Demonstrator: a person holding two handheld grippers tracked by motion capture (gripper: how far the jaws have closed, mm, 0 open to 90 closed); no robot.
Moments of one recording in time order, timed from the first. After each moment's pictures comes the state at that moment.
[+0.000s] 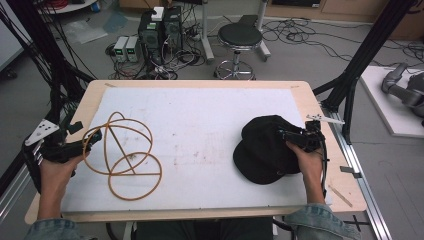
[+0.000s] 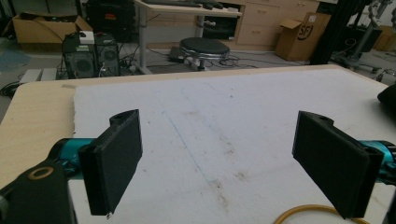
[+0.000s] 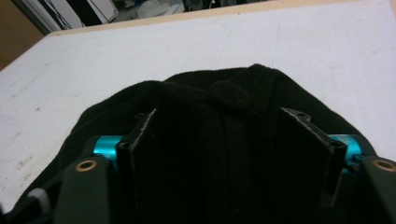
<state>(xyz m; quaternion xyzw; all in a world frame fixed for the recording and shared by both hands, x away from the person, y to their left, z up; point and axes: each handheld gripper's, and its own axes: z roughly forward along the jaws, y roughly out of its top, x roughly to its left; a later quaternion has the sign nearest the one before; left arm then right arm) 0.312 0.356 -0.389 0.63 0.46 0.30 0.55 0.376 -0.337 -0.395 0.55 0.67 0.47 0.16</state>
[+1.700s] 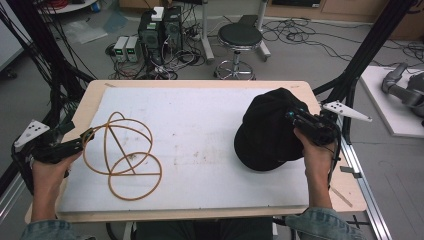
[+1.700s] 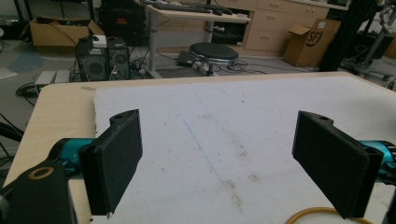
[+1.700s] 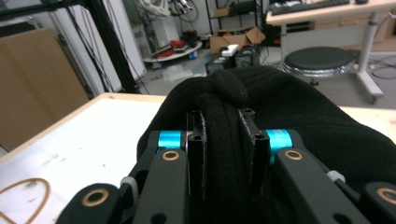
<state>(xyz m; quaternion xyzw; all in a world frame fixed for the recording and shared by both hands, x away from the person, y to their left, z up) 0.305 0.371 -0.385 0.61 0.47 0.31 0.55 0.326 -0.311 -0.301 0.46 0.64 0.57 0.24</state>
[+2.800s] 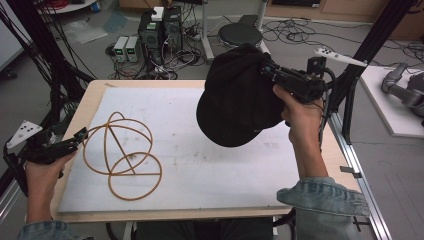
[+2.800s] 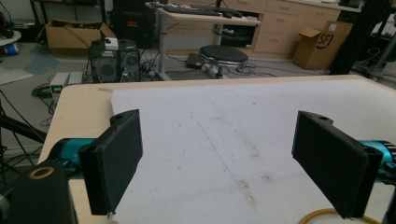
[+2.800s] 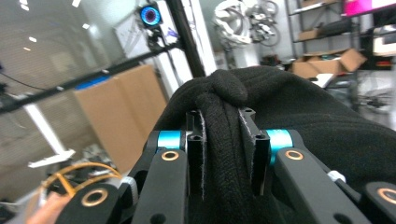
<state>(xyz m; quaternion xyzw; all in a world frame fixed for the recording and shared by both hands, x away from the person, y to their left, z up) 0.301 0.382 -0.382 0.60 0.48 0.32 0.55 0.354 -0.242 -0.190 0.36 0.63 0.68 0.12</state>
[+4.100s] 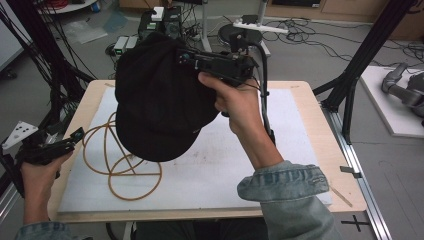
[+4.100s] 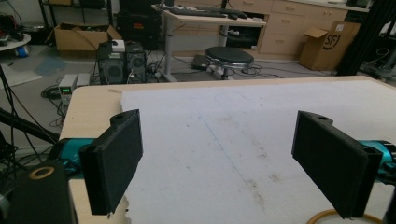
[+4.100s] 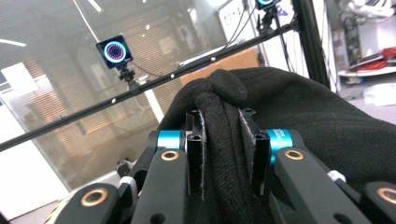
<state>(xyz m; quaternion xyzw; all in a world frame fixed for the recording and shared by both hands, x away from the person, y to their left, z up) 0.298 0.388 -0.381 0.60 0.48 0.33 0.54 0.351 -0.099 -0.146 0.23 0.67 0.71 -0.05</state>
